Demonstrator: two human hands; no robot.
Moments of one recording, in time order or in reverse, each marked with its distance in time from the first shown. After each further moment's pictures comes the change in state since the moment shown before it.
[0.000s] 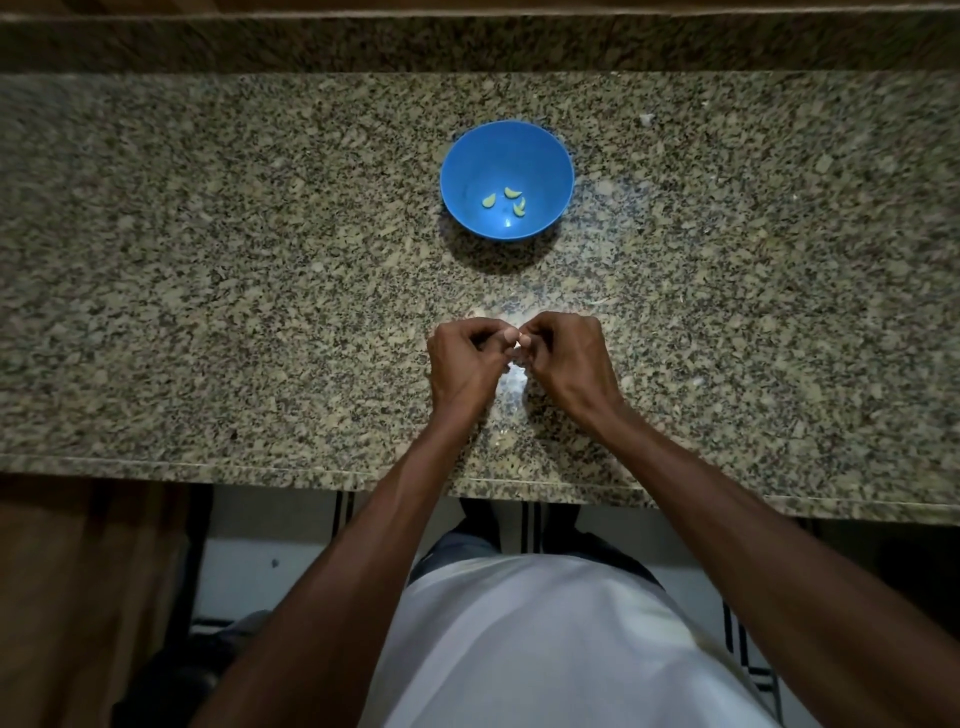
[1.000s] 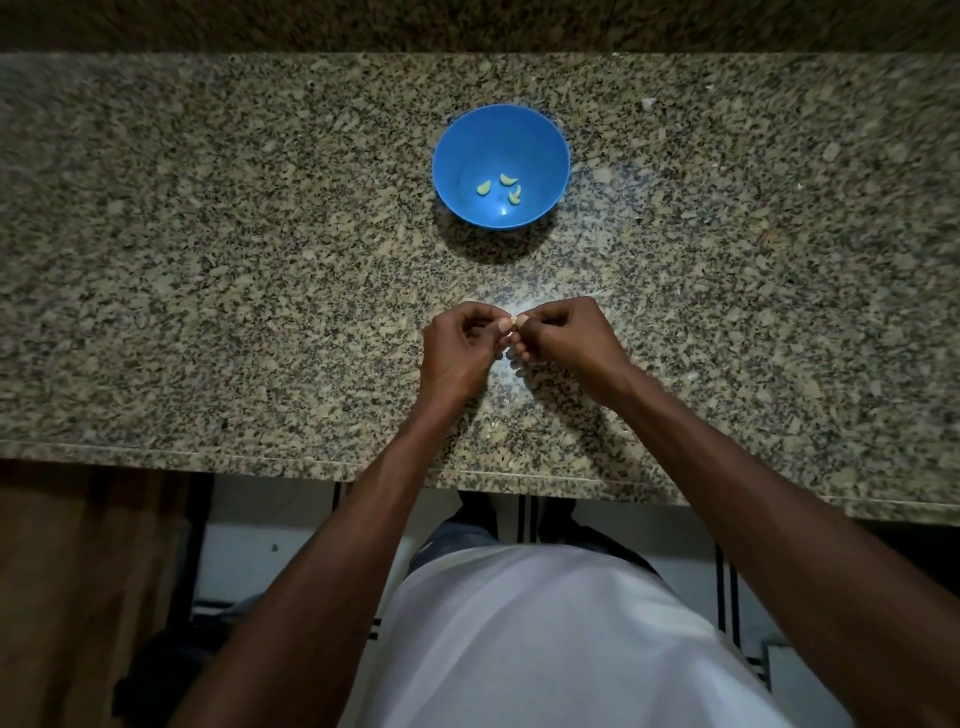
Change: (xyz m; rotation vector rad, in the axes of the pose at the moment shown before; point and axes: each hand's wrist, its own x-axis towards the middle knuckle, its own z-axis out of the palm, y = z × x) left_hand 0.008 -0.001 -0.002 0.023 -0.095 0.004; right_hand 0.015 0.008 -0.018 0.483 -0.221 0.342
